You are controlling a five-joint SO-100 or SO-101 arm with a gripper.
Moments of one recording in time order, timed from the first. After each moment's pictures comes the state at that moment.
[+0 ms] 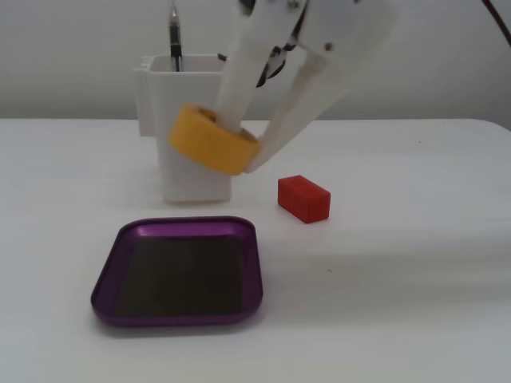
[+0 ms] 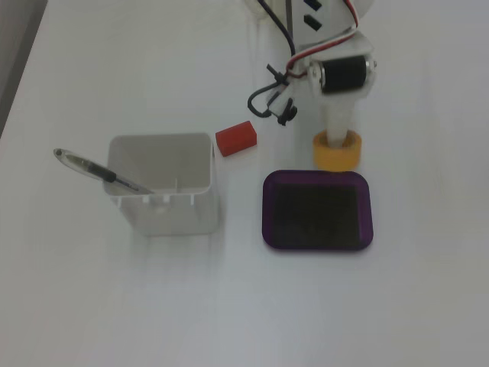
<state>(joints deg) -7.1 90.1 85.9 54.3 -8.0</state>
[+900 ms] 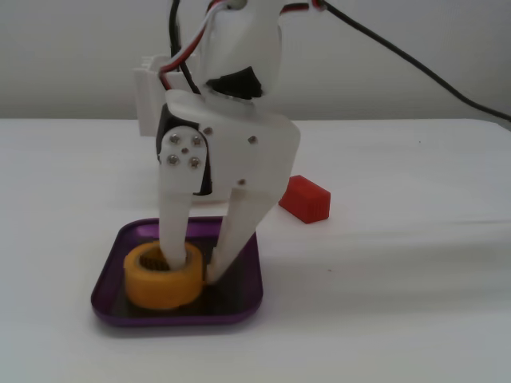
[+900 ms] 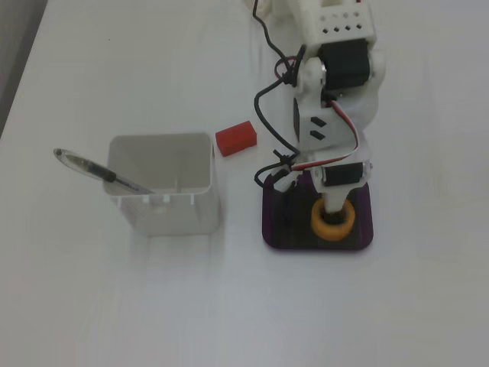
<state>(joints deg) -6.8 55.3 56.8 63.7 -8.0</state>
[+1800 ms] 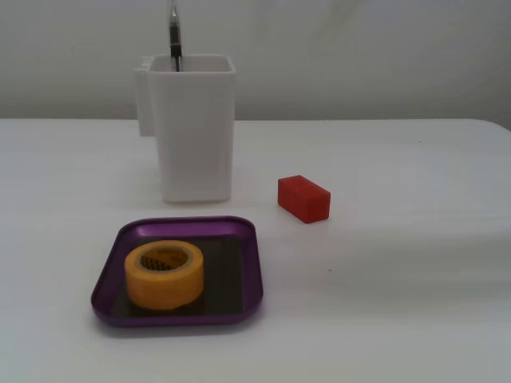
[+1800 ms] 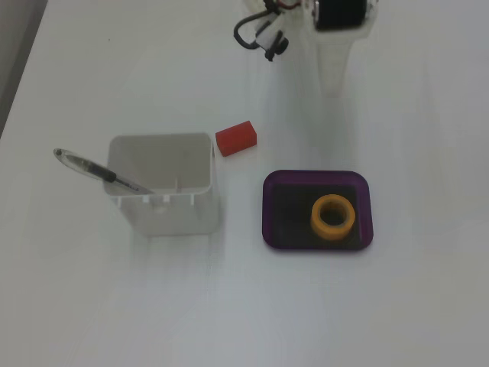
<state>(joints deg) -5.4 91.0 57.5 95.4 -4.3</state>
